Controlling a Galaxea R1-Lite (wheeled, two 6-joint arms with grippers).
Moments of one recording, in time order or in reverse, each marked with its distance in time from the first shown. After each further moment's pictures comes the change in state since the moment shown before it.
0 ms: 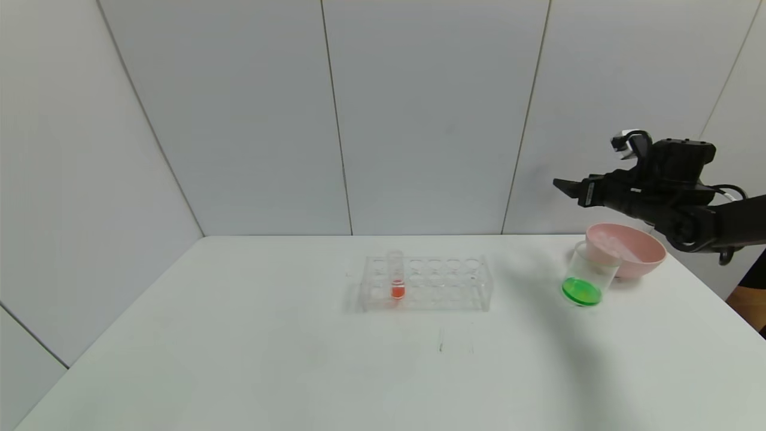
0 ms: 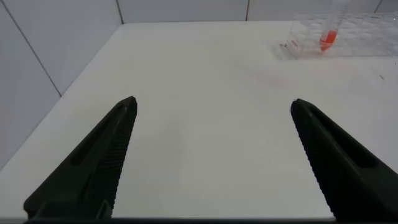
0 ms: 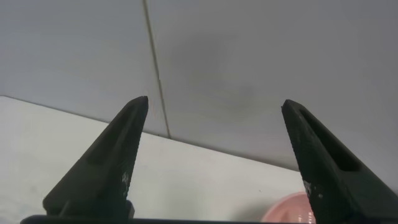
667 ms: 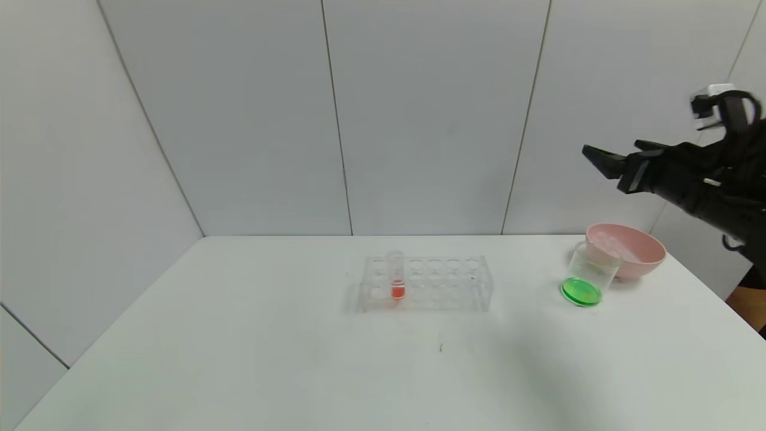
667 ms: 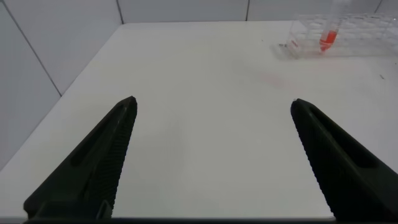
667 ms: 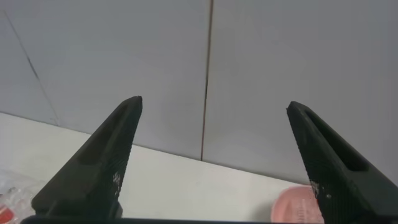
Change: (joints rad) left arm 0.000 0.000 0.000 0.000 0.000 0.000; right arm 0.076 -0.464 0.544 -0.311 -0.090 0.030
